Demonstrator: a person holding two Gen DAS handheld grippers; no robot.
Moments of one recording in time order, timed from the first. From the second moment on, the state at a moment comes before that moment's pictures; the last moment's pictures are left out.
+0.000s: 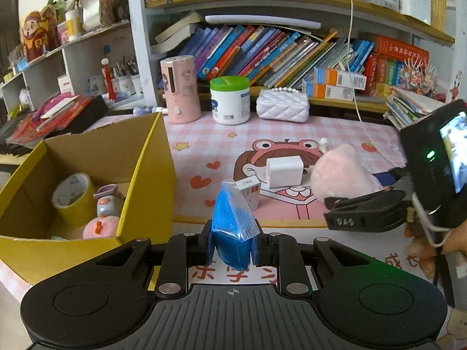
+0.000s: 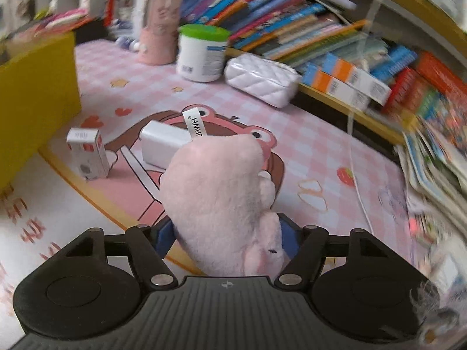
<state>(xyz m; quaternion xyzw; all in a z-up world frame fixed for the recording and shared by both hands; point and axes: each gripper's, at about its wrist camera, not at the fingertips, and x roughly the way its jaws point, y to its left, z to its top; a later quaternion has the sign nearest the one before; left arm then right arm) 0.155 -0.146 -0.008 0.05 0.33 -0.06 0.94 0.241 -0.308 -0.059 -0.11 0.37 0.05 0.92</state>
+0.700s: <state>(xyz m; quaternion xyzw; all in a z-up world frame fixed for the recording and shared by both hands) 0.081 -0.076 0.007 0.02 0.29 -0.12 0.95 0.105 -0.244 0.013 0.02 0.34 -0.03 0.94</state>
